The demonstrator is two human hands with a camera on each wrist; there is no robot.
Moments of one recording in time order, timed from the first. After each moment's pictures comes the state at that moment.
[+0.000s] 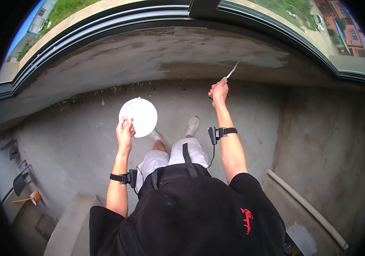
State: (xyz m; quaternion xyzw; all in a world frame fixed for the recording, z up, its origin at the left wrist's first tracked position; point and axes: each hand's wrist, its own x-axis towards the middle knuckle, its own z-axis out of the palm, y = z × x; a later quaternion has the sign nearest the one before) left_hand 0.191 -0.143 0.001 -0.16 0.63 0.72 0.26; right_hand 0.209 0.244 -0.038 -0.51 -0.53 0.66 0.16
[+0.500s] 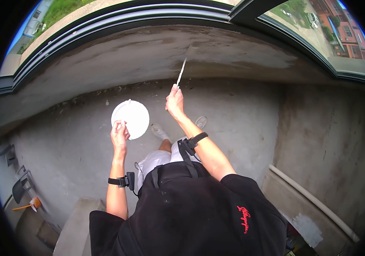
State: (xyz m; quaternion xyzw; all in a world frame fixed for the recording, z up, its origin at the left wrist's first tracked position) left_hand 0.196 -0.152 -0.005 -0.15 0.65 0.71 0.22; right_hand 0.185 0.100 -0.048 -0.41 -0.60 0.68 0.05
